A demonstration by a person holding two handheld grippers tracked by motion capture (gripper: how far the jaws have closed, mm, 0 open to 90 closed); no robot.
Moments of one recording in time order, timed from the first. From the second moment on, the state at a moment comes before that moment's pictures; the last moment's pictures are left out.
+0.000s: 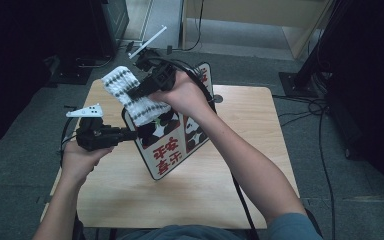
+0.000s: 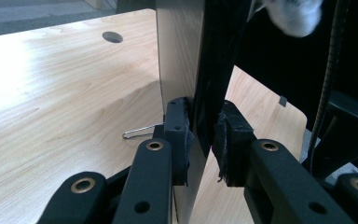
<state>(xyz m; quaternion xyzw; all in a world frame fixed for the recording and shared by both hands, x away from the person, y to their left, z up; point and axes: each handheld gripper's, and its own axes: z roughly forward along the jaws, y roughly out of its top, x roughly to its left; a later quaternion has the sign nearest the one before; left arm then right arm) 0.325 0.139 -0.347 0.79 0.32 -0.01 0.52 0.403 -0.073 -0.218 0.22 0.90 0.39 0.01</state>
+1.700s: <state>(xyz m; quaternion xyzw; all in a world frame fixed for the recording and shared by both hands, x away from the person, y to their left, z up) 0.322 0.140 -0.349 0.79 0.32 0.00 0.52 0.419 -0.110 -0.237 0.25 0.86 0.44 0.04</state>
